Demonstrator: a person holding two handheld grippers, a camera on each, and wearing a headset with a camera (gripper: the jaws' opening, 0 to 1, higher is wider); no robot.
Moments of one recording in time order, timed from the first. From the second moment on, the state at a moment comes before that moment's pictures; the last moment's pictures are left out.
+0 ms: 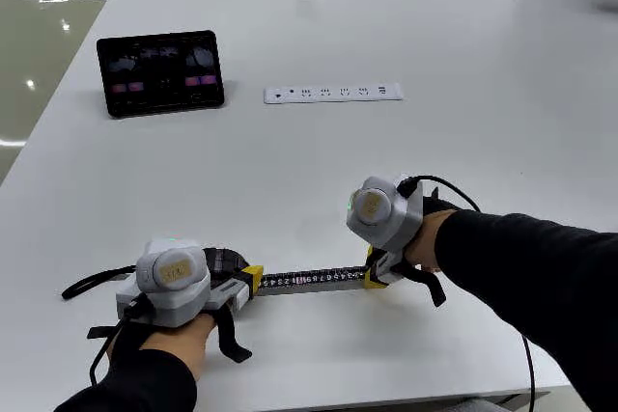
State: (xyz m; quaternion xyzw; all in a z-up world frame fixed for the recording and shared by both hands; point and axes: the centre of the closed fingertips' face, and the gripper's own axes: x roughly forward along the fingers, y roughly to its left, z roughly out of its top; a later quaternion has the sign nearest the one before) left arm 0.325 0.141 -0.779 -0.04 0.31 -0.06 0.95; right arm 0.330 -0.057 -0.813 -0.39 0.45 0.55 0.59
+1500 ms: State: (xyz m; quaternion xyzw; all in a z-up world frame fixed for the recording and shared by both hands) left arm 0.327 0.139 -0.780 -0.04 0.32 -0.06 0.95; right arm 0.329 -0.047 -0.814 -0.39 0.44 0.55 0.59
